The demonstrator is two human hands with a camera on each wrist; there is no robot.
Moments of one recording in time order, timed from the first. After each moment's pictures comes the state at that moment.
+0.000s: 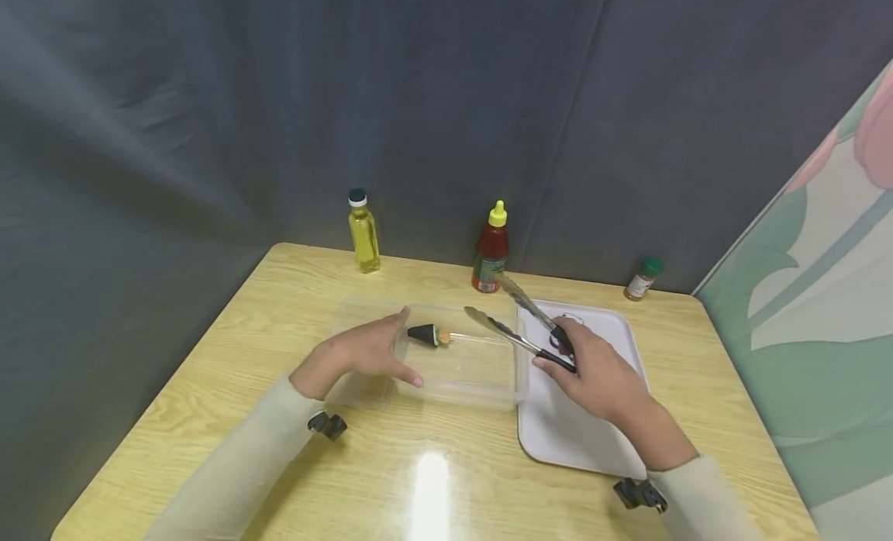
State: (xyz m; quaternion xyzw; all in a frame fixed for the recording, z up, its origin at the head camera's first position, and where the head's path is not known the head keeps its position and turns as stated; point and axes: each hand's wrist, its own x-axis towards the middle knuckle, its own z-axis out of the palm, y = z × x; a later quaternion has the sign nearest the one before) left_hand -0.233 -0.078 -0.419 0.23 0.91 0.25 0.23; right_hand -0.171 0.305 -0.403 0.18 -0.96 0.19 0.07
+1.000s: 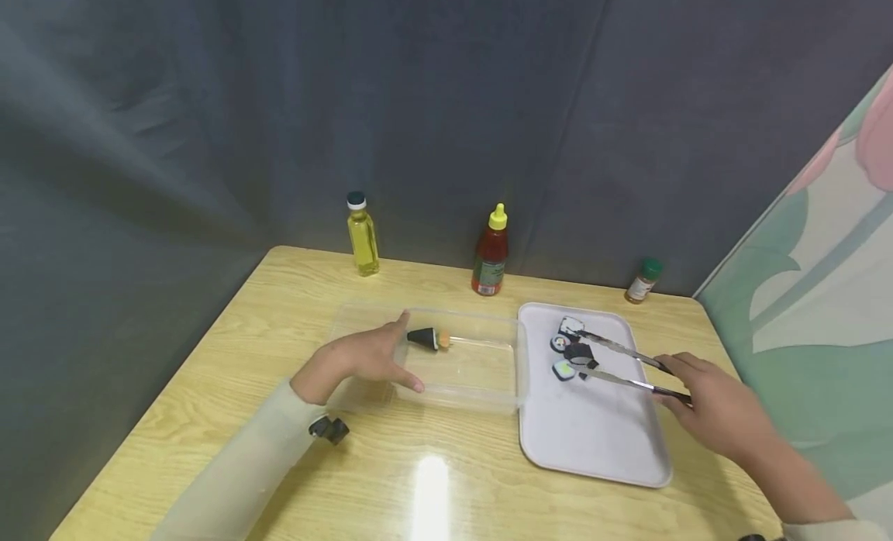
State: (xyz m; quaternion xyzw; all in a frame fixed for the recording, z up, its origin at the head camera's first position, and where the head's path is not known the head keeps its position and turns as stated) left_hand -0.233 -0.076 -0.416 0.20 0.91 0.26 0.27; right_hand -0.141 0.444 -0.412 0.18 -0.98 0.05 0.10
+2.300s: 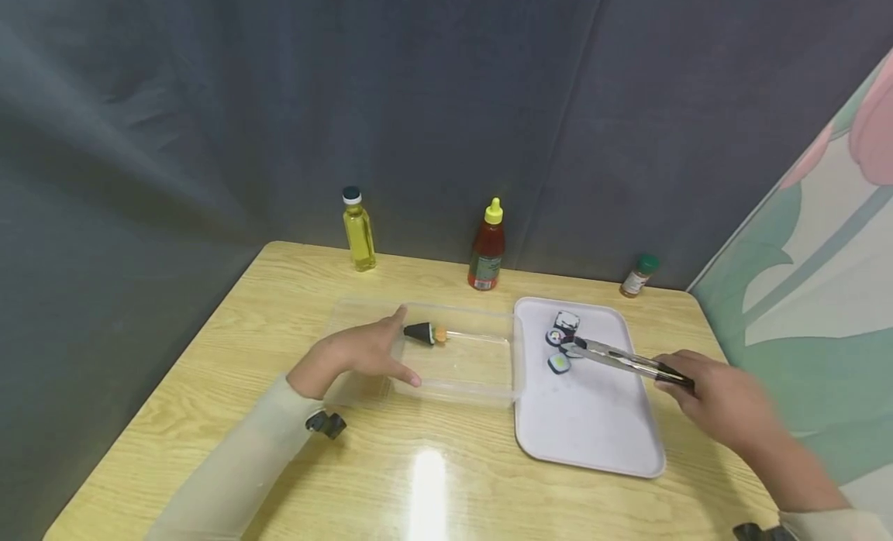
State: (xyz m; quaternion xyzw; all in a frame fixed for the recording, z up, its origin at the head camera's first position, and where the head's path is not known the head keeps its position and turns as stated) left_hand -0.230 -0.075 -0.413 0.20 0.91 0.25 0.27; right_hand -0.132 0.448 -0.405 0.18 -0.97 0.05 0.16
